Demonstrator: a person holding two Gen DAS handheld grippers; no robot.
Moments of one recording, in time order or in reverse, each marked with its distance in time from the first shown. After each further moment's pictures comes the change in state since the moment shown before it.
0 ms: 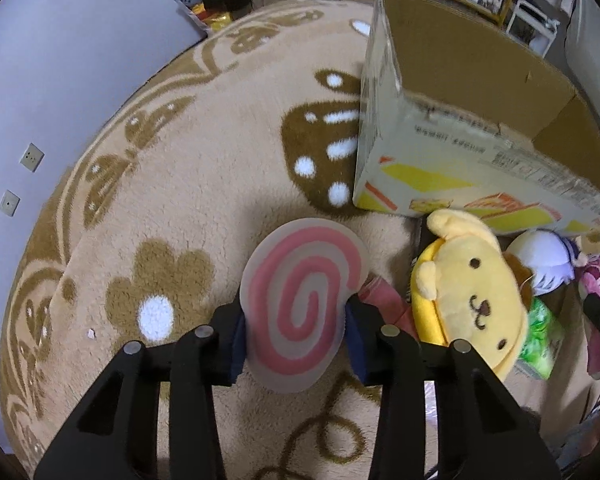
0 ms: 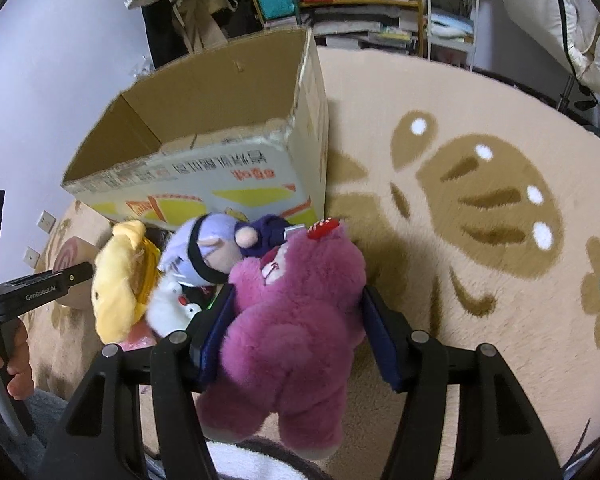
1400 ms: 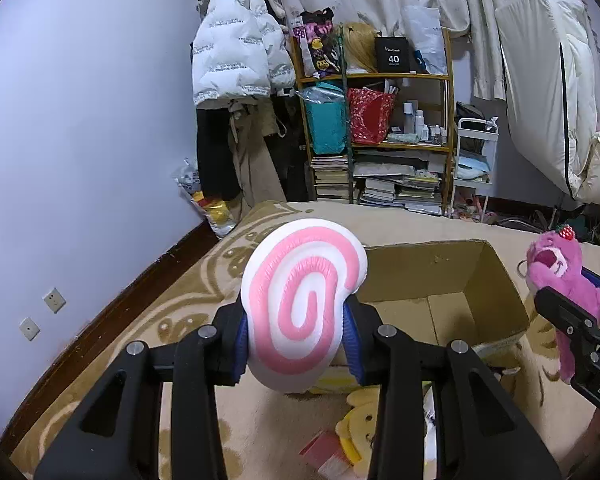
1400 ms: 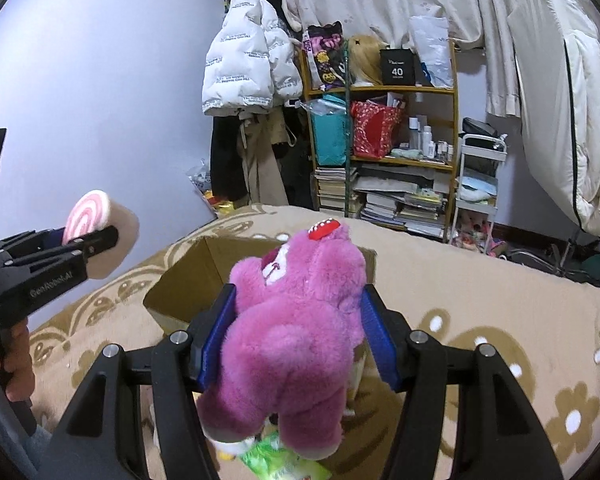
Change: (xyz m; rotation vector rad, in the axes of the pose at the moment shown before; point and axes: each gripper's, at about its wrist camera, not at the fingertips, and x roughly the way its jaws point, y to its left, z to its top) left arm -0.144 -0.045 0.033 0.124 -0.637 0.012; right arm -0.078 0.062 0.051 -0.223 -0.507 0.060
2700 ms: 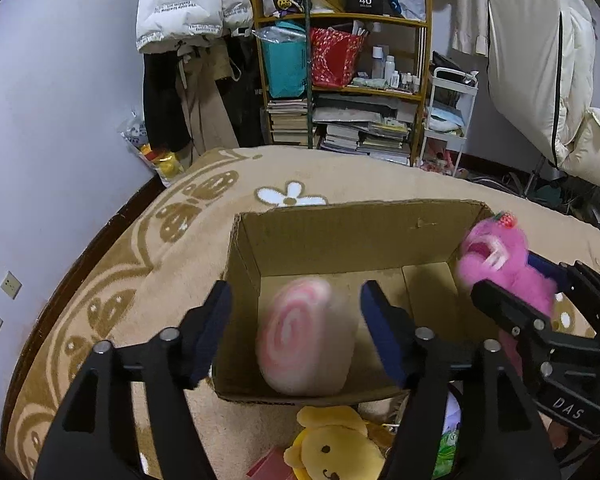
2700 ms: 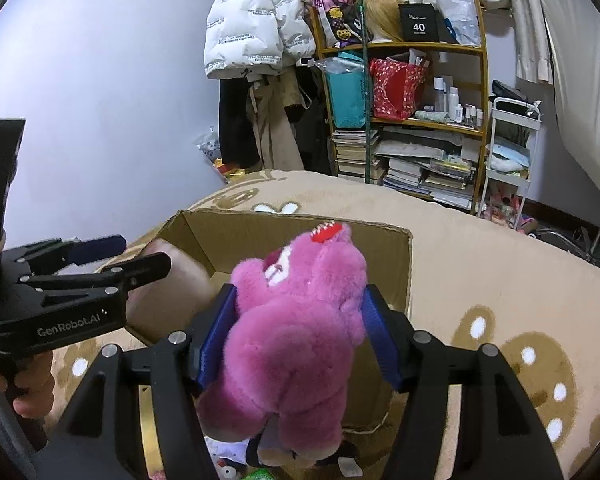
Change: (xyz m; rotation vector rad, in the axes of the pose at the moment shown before) left arm 0.083 -0.029 -0.002 0.023 0.200 -0.144; right arm 0.081 -0.018 -0.008 0.009 0.137 0.074
